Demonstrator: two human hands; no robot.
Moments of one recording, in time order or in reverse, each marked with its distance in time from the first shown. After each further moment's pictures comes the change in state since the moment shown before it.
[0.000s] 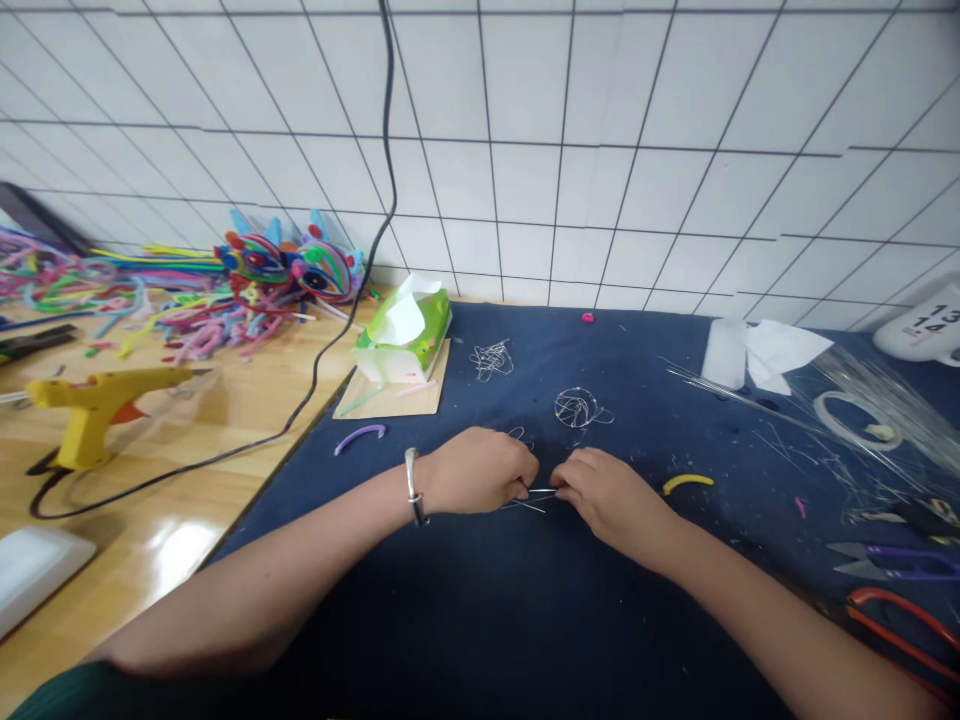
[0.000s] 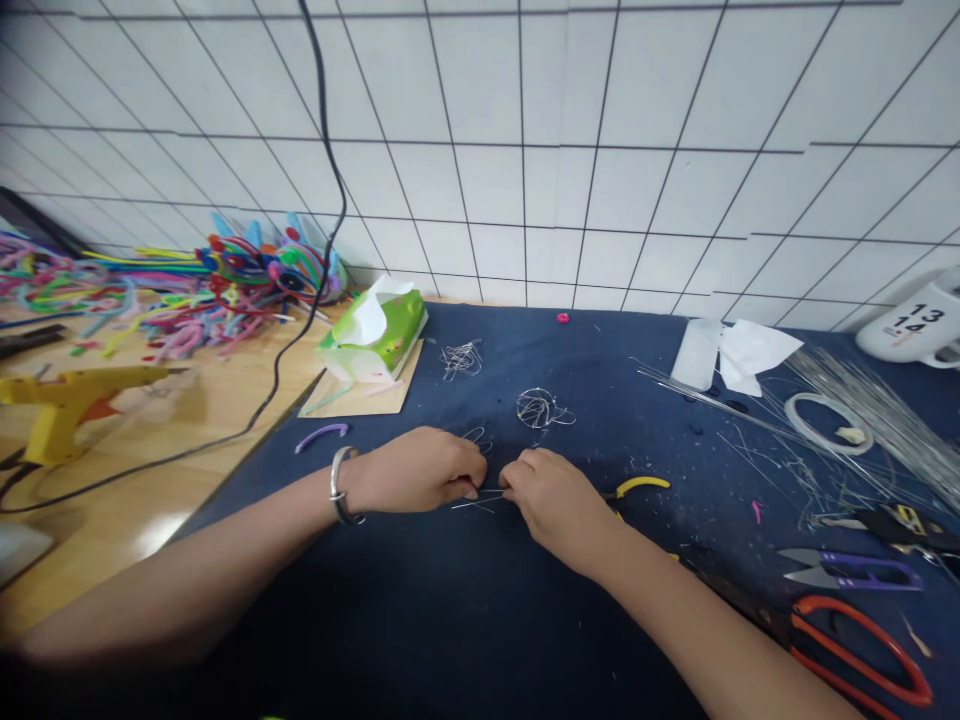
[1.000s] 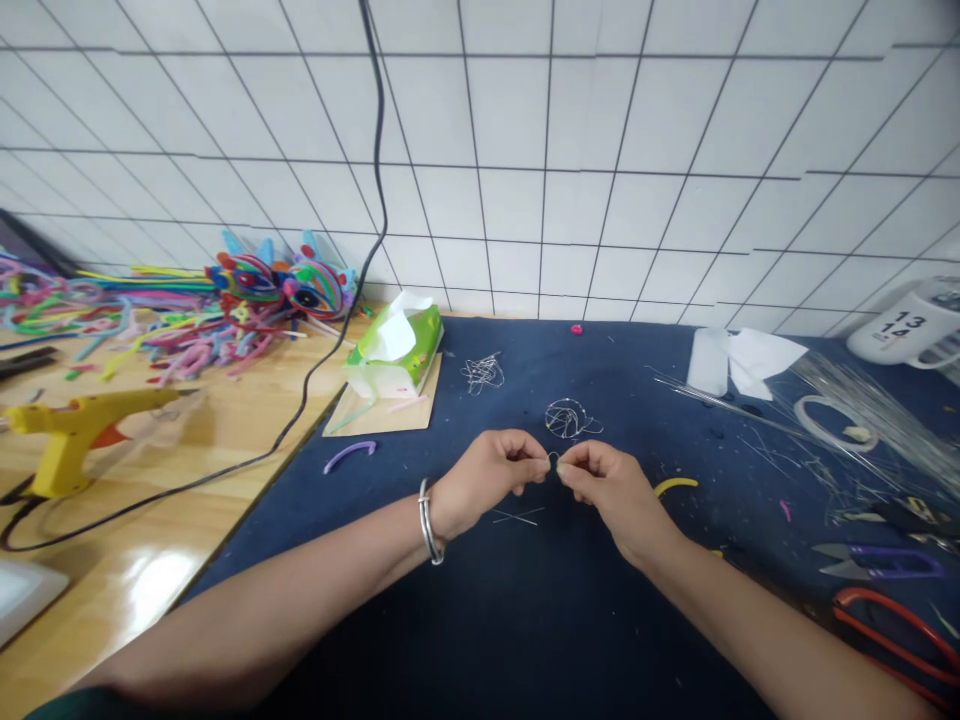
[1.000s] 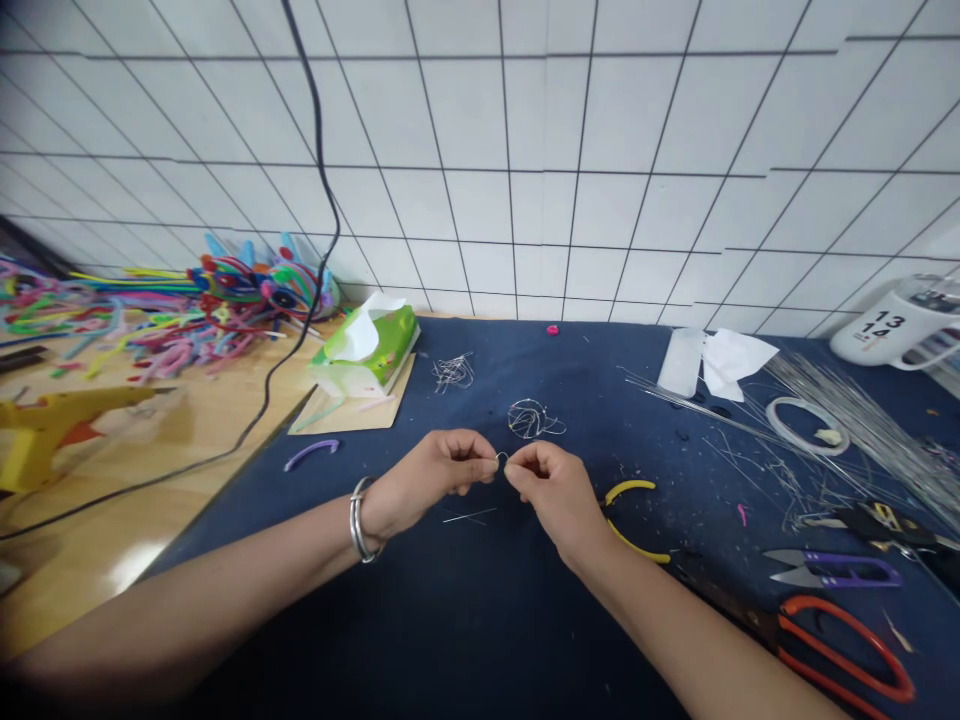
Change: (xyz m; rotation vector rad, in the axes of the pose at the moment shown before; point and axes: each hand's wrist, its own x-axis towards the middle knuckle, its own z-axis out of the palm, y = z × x) left_hand 0.021 0.017 0.022 -1.234 0.387 -0.378; right_hand 0.002 -0.007 -0.002 1.006 0.342 0.603
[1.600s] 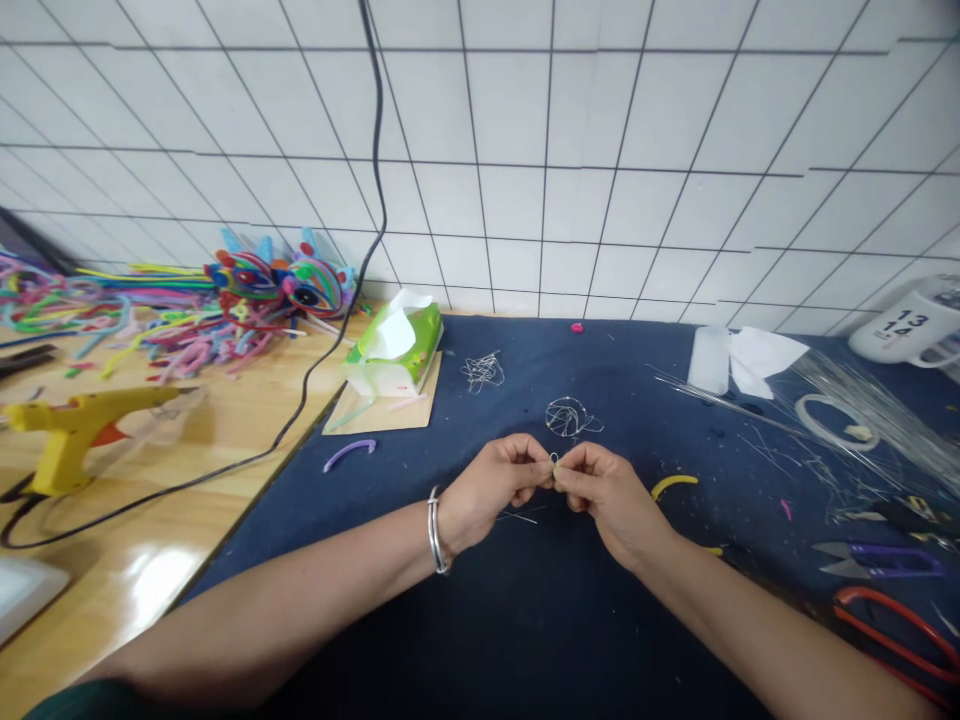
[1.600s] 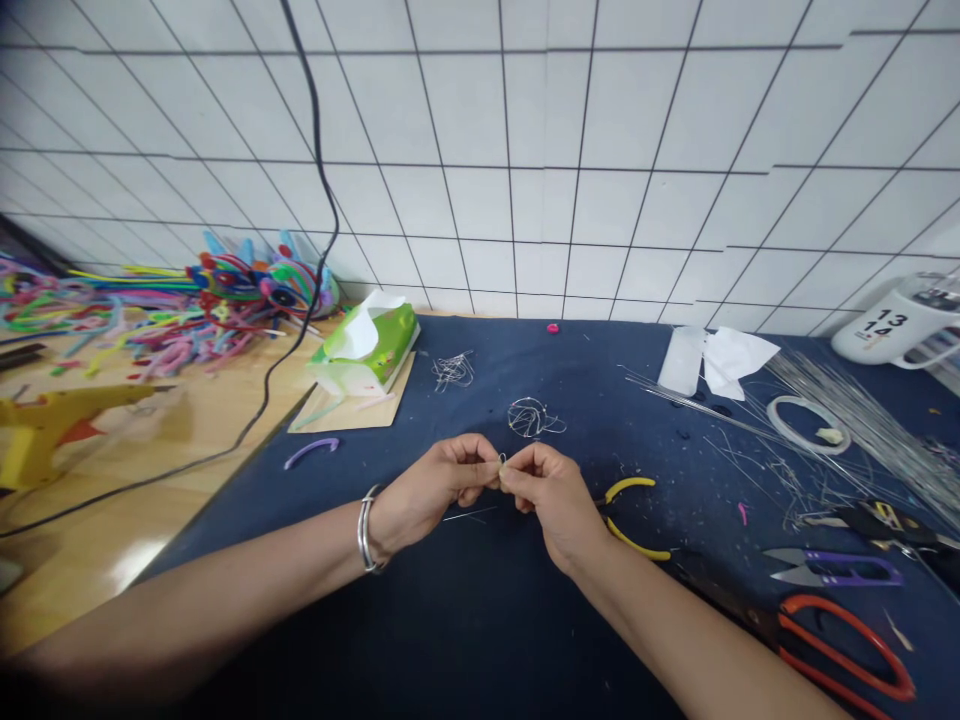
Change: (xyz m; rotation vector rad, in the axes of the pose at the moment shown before) left_hand -0.001 -0.014 0.011 -0.298 -0.023 -0.049; right_hand -0.002 0.001 0.008 0.324 -0.049 0.113
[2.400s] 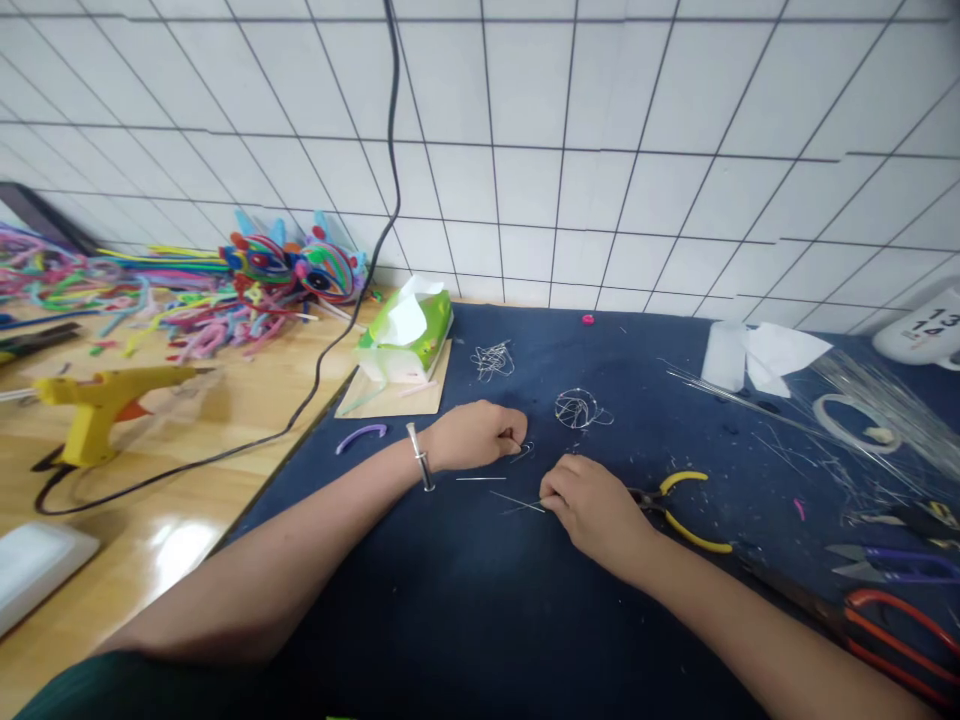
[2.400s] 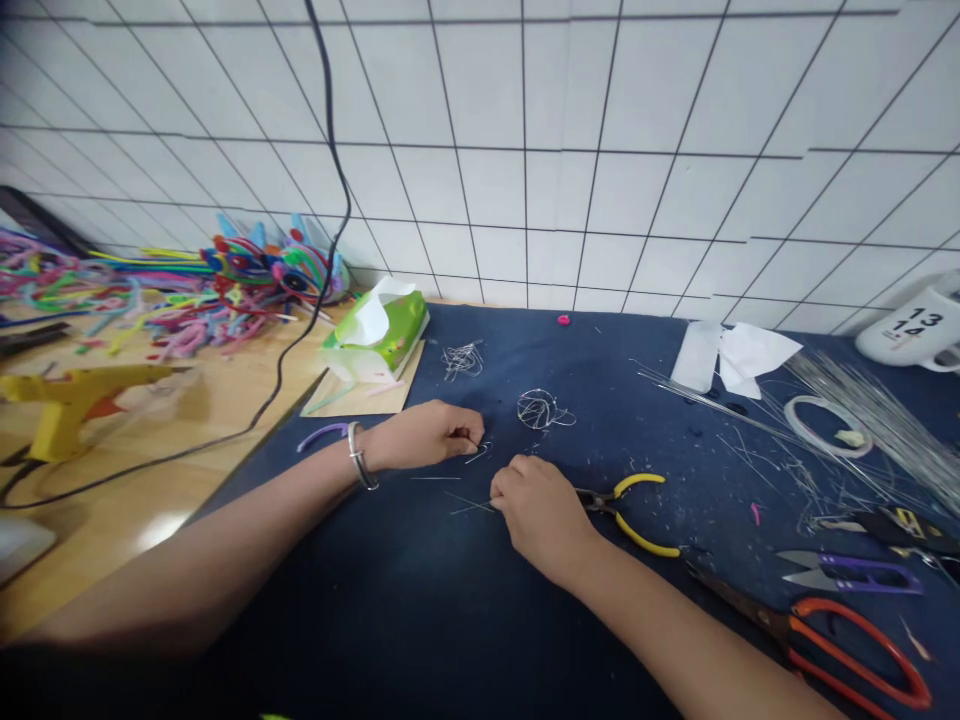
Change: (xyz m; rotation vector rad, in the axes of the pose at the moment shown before) left_hand 0.019 0.030 -0.061 1.344 -0.185 0.259; right_hand 0.000 0.016 0.003 -1.310 -0.264 -0.518
